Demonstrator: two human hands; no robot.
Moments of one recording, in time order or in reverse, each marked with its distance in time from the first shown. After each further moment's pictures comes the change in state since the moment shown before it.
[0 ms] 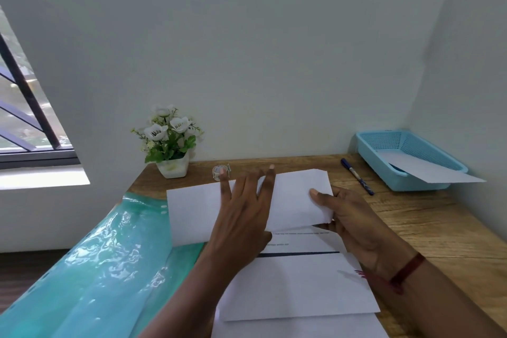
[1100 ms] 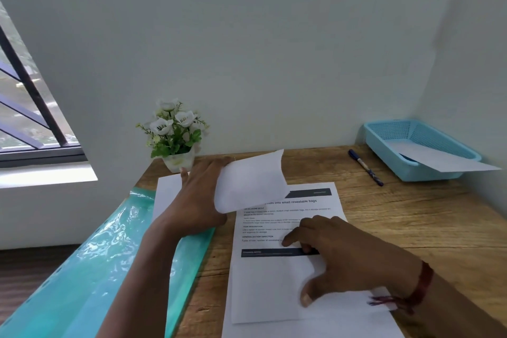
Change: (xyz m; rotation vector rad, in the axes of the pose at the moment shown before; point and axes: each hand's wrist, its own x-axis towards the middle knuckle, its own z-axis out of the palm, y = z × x) left_hand -0.010 -0.094 -0.015 -0.523 -0.191 -0.246; right_hand -0.027 0.017 0.007 -1.507 -0.573 -0.542
